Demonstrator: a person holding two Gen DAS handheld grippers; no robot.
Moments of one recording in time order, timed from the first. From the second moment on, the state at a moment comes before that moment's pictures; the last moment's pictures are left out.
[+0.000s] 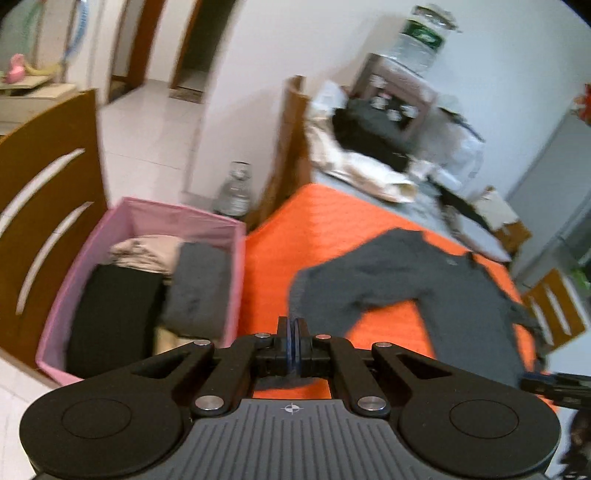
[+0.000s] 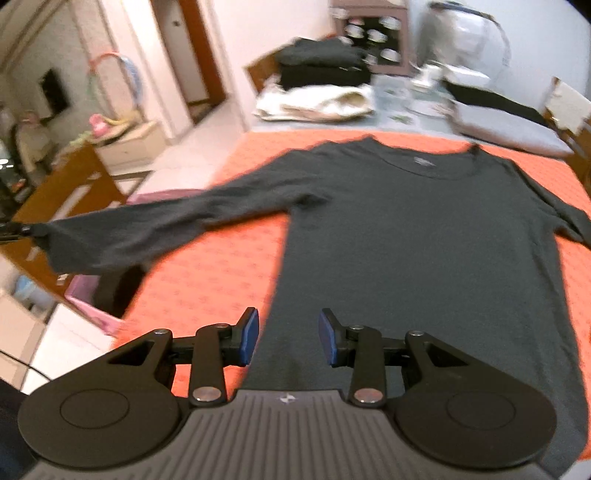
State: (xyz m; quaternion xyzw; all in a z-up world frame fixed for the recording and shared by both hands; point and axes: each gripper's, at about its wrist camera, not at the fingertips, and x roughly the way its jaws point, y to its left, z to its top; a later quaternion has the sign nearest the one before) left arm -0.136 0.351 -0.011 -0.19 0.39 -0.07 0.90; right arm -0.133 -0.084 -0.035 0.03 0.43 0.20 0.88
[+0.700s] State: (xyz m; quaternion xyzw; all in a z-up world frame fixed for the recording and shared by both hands) left arm -0.082 0.236 -0.011 -0.33 0.47 -0.19 0.80; right arm -0.147 0.050 0.002 0.01 0.35 0.33 0.87
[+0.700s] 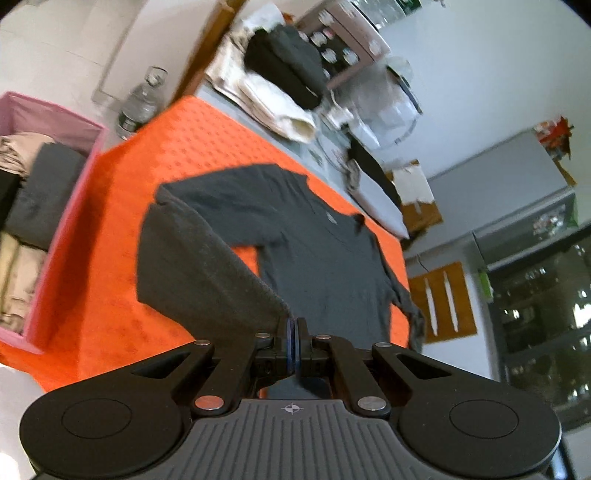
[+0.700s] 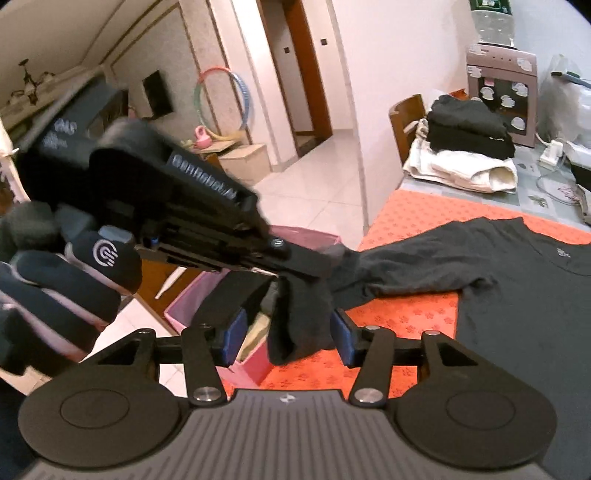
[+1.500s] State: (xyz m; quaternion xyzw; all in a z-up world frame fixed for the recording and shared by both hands) left arm -0.016 0.219 -0.055 -0.22 0.46 -0.12 0.85; right arm -0.168 -0.147 -0.052 0.17 0.39 0.10 0.90
